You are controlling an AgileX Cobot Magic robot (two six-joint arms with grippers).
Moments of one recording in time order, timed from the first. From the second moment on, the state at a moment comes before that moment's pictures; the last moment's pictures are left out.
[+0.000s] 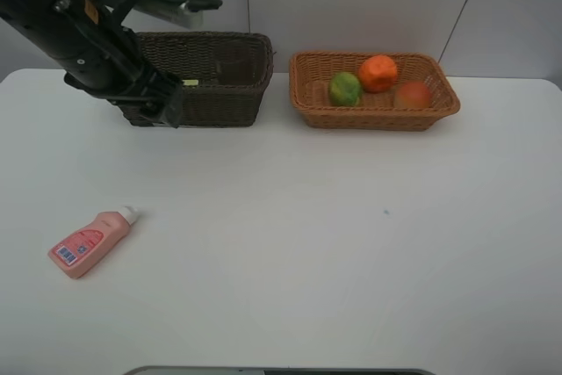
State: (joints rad) left arm -0.47 1.56 -1.00 0.11 0.60 -0.03; right arm 0.12 -0.01 -0.52 -0.06 1.06 0.07
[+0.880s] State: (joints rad) left arm -0.41 1.55 -0.63 0.16 0.63 -0.10; right arm 0.12 -0.01 -0.52 -0.06 1.06 0.07
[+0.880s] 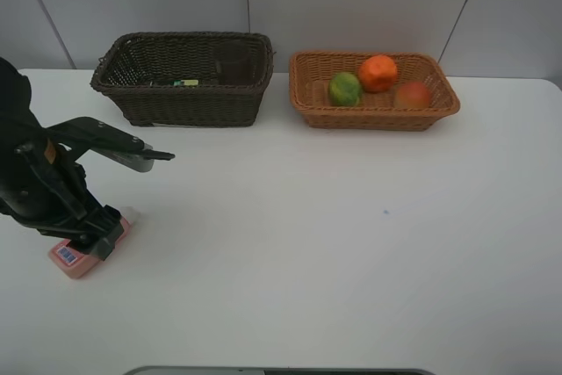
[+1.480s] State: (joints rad) left arm -0.36 1.72 -0.63 0.17 0.48 -0.04; right arm 0.12 -0.01 -0.52 -0.06 1.06 0.07
